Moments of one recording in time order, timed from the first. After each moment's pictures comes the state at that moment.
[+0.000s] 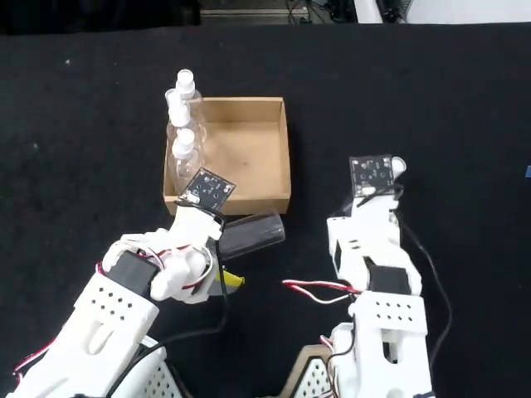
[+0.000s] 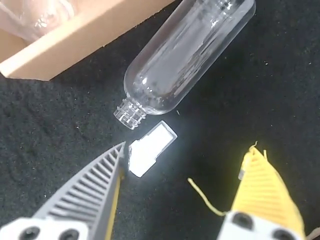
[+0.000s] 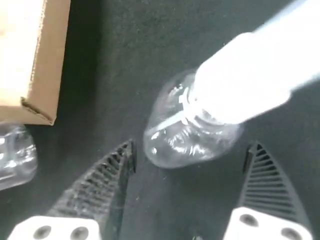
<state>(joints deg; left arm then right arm) 21.9 -58.2 61.8 67.5 -5.6 5.5 -61.9 80.7 37.0 10.7</state>
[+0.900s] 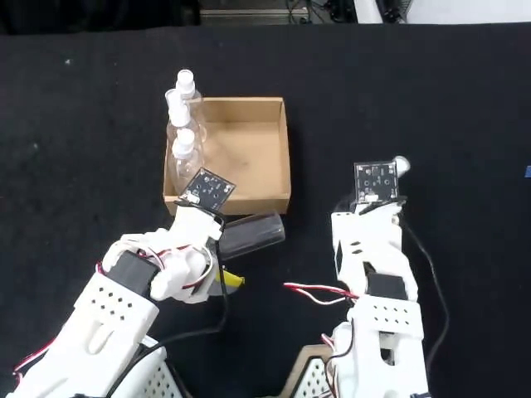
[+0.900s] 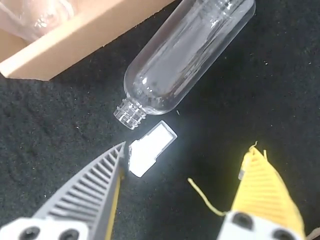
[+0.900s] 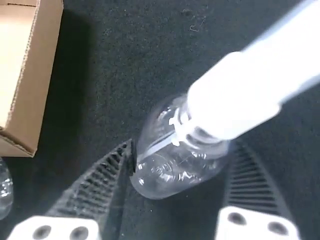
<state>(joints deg) 21.9 -58.2 61.8 67.5 -5.6 7.5 -61.9 87.2 22.3 11.1</state>
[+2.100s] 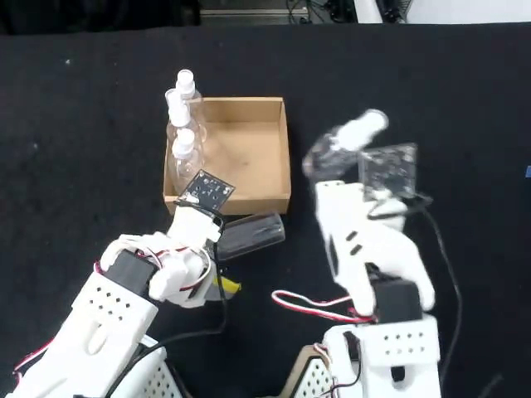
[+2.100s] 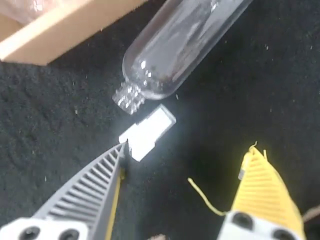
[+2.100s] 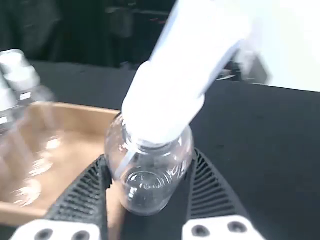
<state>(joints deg) 21.9 -58.2 59.3 74.0 -5.6 -6.6 -71.6 62.1 40.1 3.6</state>
